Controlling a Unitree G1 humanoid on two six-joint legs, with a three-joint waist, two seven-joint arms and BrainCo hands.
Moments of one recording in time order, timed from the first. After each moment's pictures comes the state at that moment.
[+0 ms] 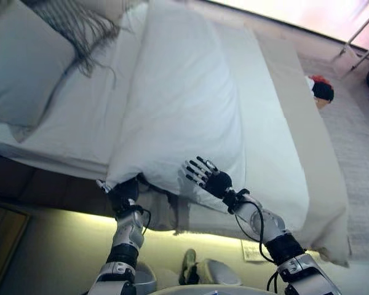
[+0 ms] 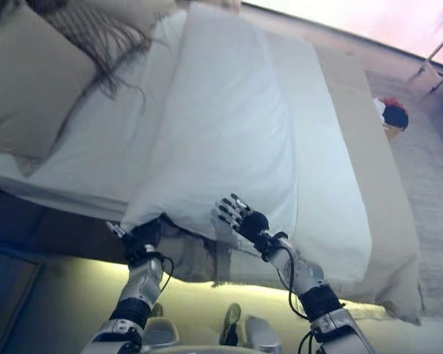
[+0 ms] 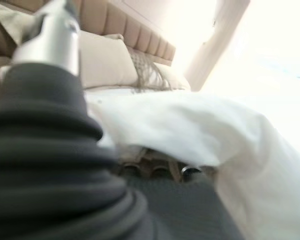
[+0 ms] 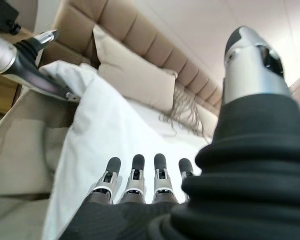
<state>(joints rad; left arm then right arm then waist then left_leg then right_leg) -0.17 0.01 0.12 0.69 -1.96 -0.17 -0.37 -0.22 -0.25 0.27 0.30 1.09 0.34 0.21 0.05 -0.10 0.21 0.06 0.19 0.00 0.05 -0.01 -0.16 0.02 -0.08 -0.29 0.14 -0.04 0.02</state>
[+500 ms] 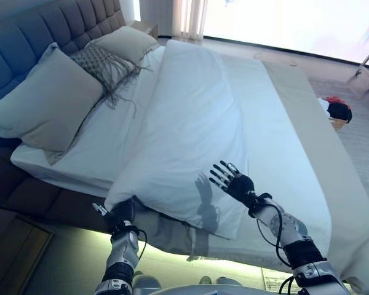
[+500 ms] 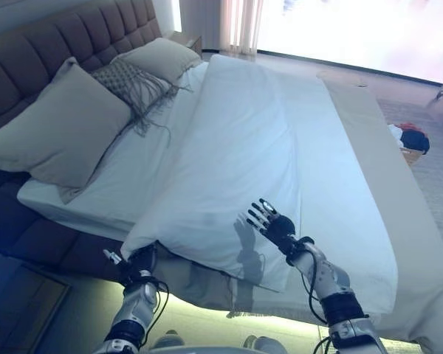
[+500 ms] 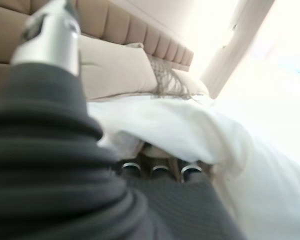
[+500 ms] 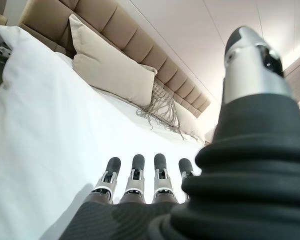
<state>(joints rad) -0.10 0.01 0.23 0.78 -1.96 -0.07 -0.37 -0.19 -0.34 0.09 0.31 1.04 0.40 0.21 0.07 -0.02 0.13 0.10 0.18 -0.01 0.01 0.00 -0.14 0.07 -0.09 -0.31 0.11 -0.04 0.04</state>
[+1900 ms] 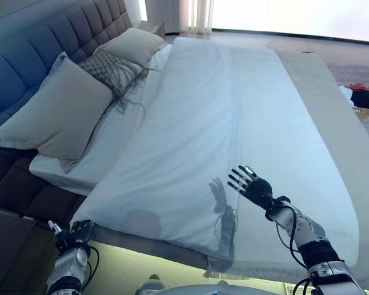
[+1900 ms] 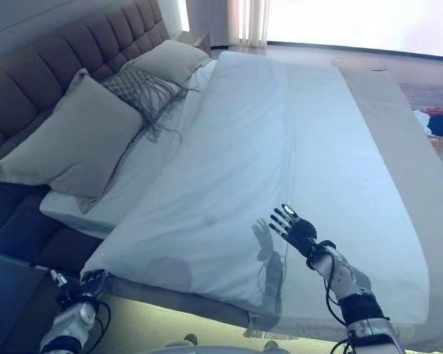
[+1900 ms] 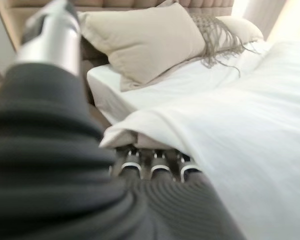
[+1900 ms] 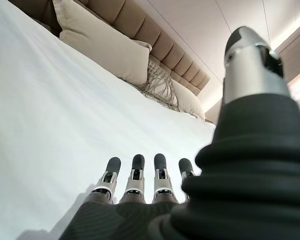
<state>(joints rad) -0.06 0.33 0.48 0.97 -1.91 0.19 -0.09 -0.18 -0.45 0.06 0.42 1.06 0.37 0.22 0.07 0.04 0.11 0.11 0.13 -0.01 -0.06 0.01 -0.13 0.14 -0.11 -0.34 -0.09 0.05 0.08</state>
